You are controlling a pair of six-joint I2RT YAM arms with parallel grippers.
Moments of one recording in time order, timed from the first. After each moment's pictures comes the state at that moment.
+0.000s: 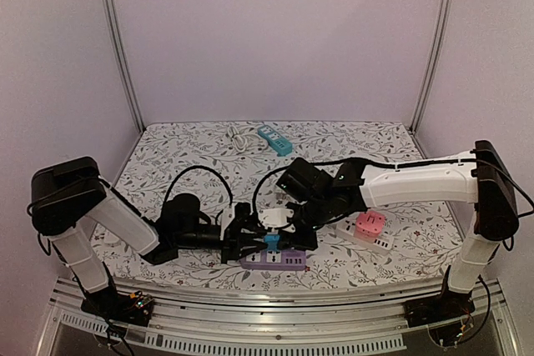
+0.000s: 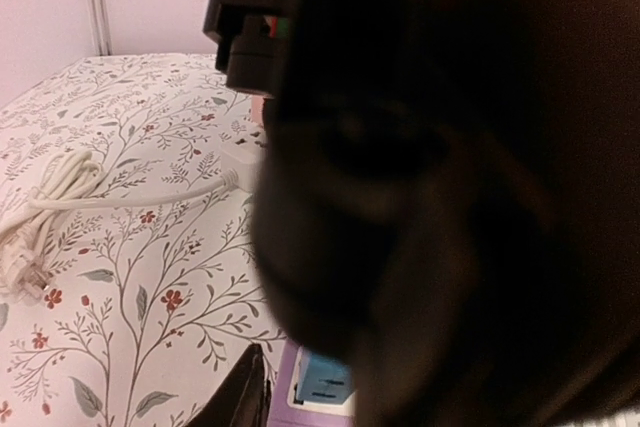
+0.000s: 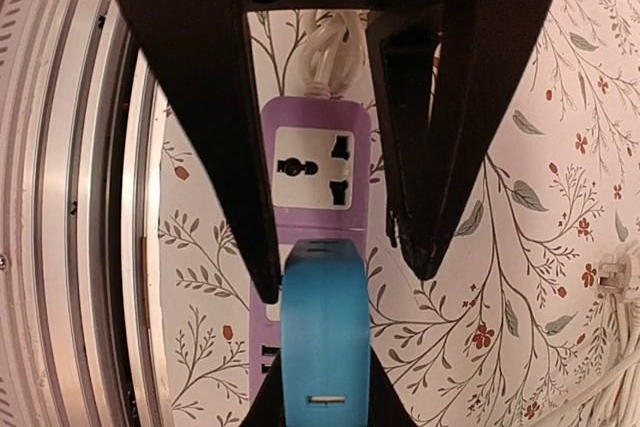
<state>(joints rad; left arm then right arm) -0.91 1.72 0.41 1.06 0.52 0.06 1.09 1.79 1.29 -0.58 -0.18 -0.47</state>
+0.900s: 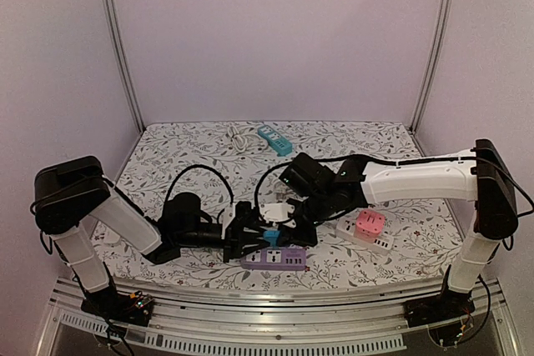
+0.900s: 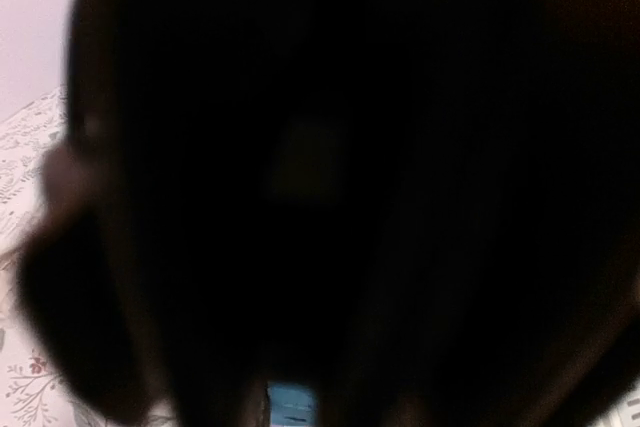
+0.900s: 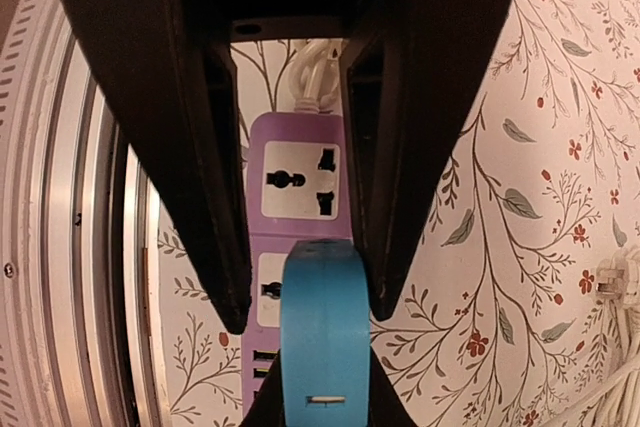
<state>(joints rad) -0.92 1.75 0.42 1.11 0.56 0.05 1.06 1.79 1.29 -0.55 -0.23 -0.47</state>
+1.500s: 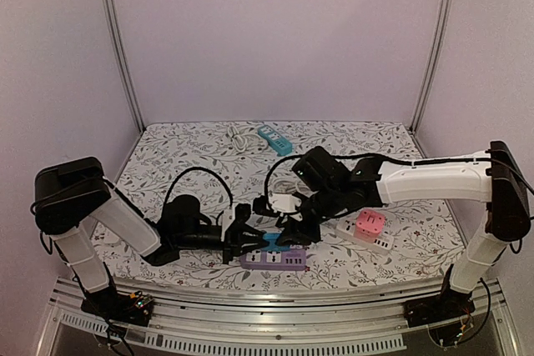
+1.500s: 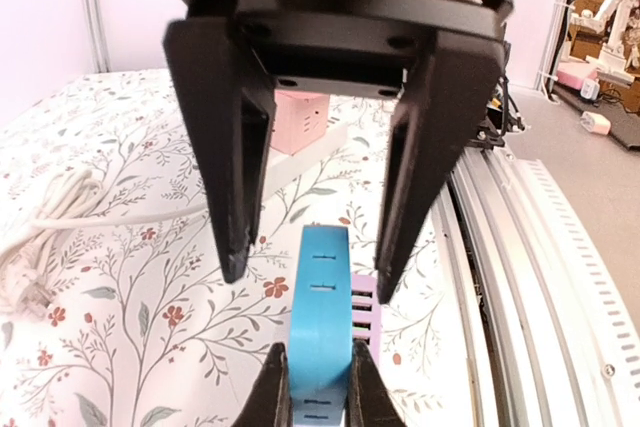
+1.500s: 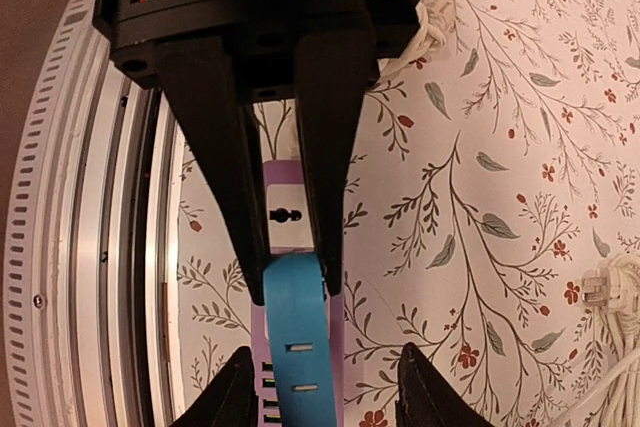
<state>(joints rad) -0.92 1.75 0.41 1.13 0.53 0.08 1.03 1.70 1.20 -0.45 -0.31 -0.42</state>
